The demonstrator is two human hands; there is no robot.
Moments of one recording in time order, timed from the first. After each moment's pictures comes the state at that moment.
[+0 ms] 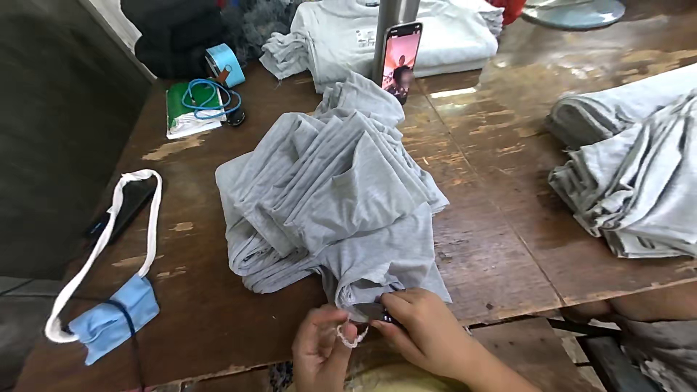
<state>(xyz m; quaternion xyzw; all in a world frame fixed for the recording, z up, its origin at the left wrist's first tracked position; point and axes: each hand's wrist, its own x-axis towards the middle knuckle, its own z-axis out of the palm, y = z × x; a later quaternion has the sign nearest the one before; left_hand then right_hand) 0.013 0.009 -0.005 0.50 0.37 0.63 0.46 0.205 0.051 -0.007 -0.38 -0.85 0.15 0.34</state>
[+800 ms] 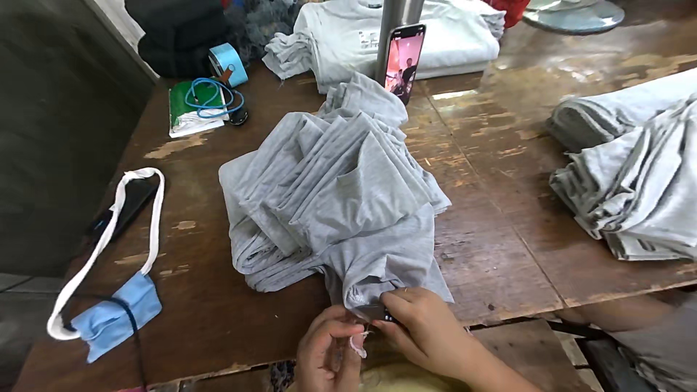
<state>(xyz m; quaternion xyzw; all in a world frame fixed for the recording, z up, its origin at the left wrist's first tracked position) 0.006 0.003 0.000 0.59 0.41 0.57 0.39 0.202 0.052 -0.006 -0.38 -0.85 0.15 0.34</state>
